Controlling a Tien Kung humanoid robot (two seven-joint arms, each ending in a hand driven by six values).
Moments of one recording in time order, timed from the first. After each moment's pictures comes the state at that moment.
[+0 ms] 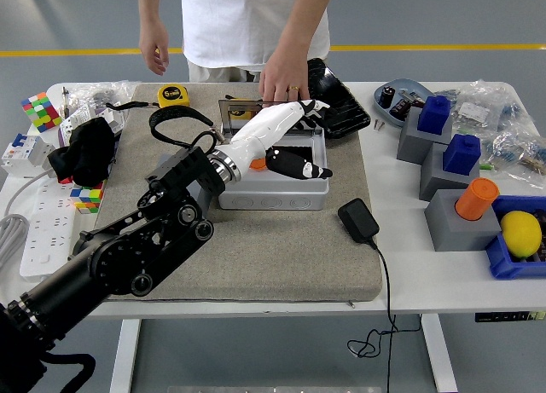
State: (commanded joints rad) left arm -0.63 0.03 -0.86 -1.17 1.82 0.10 -0.01; right arm 0.08 -0.05 1.45 0.18 -1.40 -0.03 -0.08
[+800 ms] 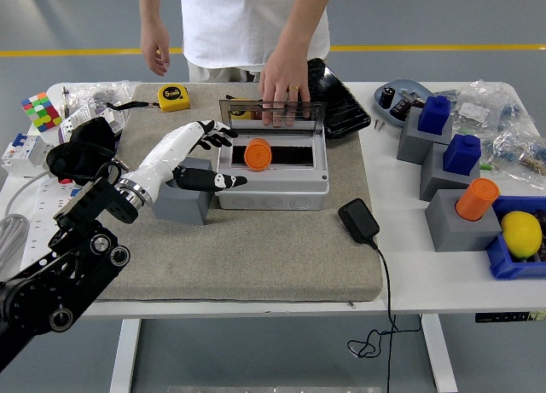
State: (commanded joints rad) left arm -0.39 0.21 -1.00 -1.30 1.81 0.09 0.02; right arm 0.08 -0.06 1.46 0.18 -1.39 -0.04 -0.08
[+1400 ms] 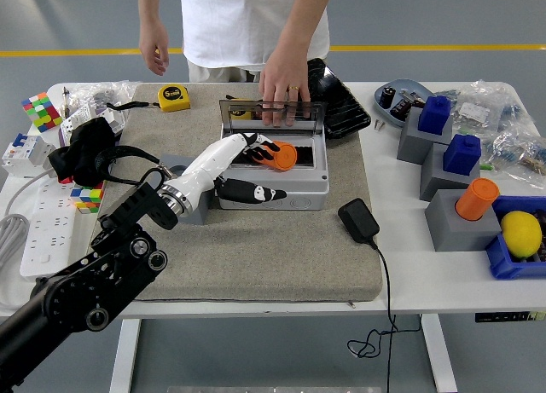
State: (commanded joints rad) left arm -0.47 0.09 -0.90 -1.22 1.76 0.09 0.00; right arm 0.08 -0.06 1.45 0.18 -1.39 -0.03 -0.08
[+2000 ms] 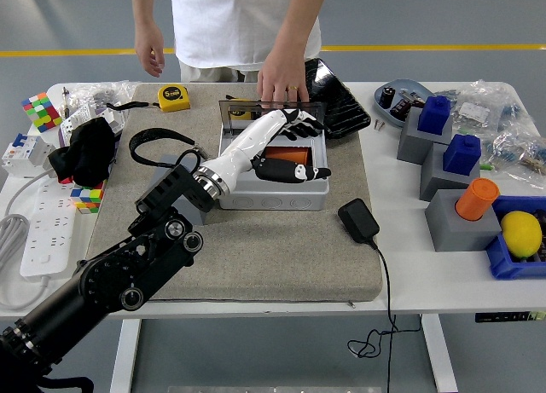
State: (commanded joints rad) left arm -0.56 0.00 -0.92 -1.18 1.74 0.14 -0.07; right arm 0.07 -0.06 1.45 0.18 -1.39 -0.03 -0.08
